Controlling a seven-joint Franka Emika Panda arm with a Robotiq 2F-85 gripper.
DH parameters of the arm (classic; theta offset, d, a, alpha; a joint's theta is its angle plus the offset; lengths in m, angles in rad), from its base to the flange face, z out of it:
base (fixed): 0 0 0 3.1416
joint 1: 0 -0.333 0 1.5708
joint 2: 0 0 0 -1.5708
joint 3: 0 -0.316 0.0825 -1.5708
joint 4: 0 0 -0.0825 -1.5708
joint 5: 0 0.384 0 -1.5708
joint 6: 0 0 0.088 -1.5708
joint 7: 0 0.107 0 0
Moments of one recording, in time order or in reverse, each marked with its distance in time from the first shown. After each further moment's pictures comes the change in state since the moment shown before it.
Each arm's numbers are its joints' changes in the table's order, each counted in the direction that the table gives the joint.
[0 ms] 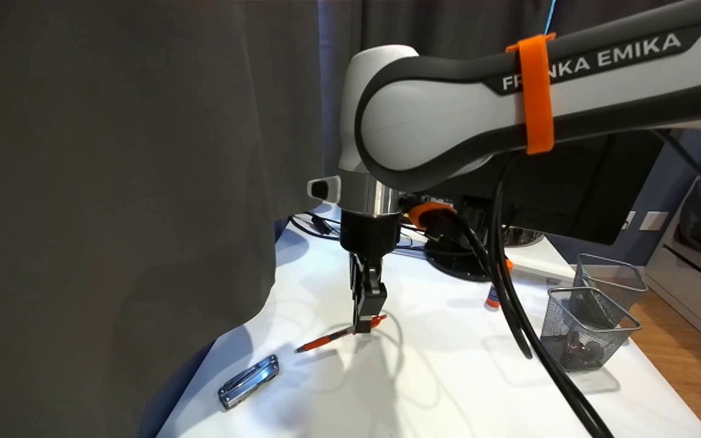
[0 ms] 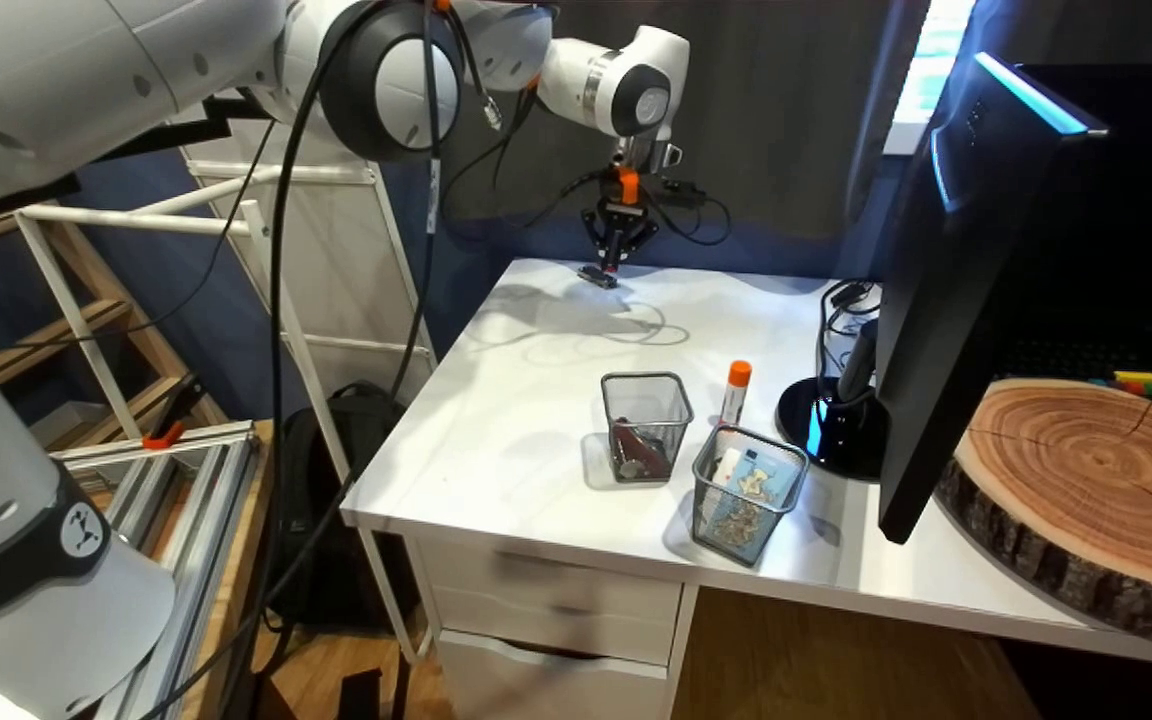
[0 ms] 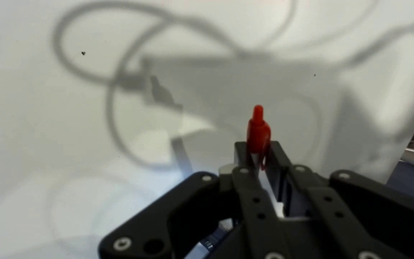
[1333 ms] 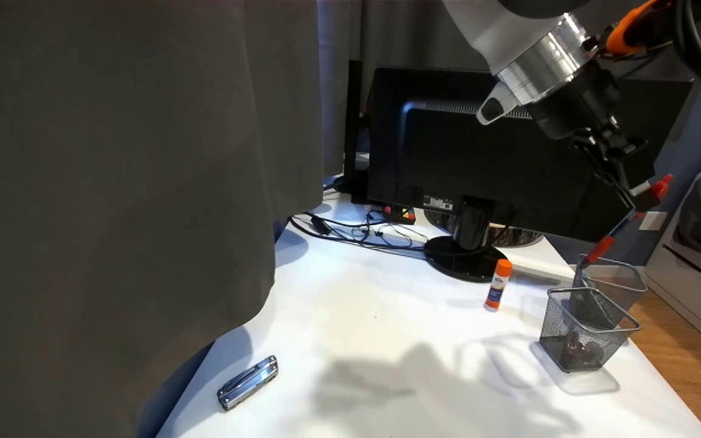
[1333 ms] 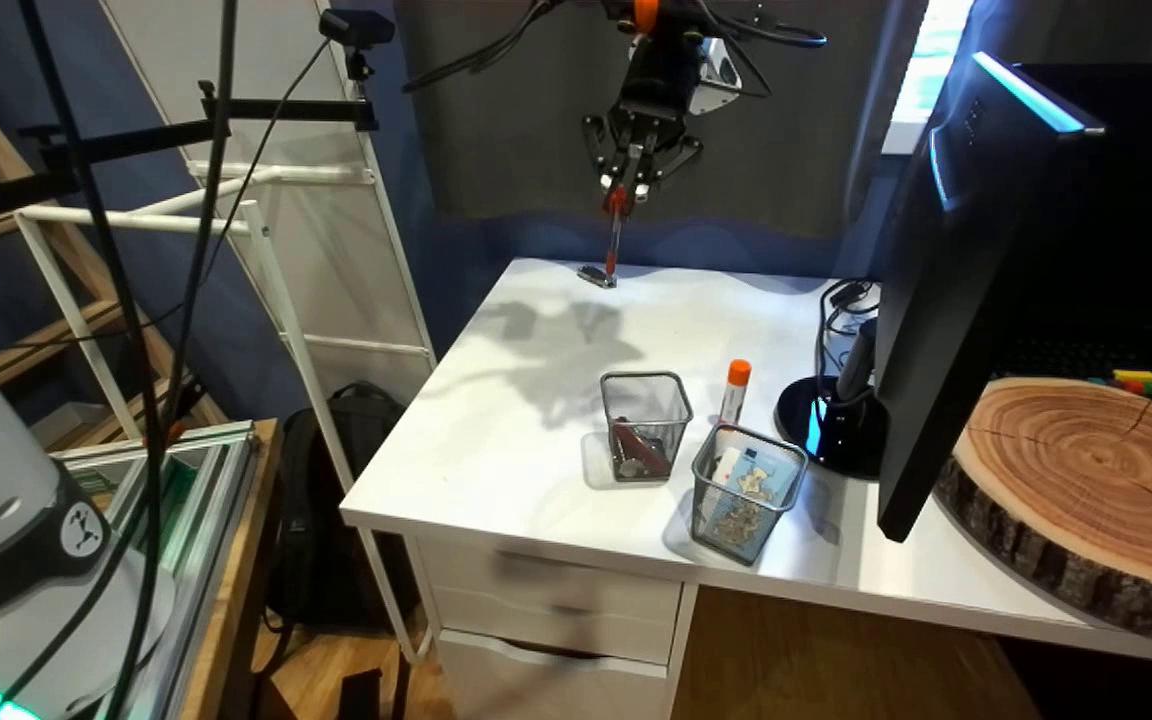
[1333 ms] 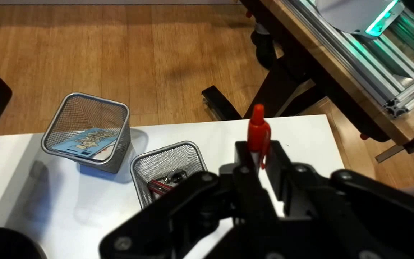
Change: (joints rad) arm -0.038 -0.535 0.284 -0.517 -0.257 0.678 0.156
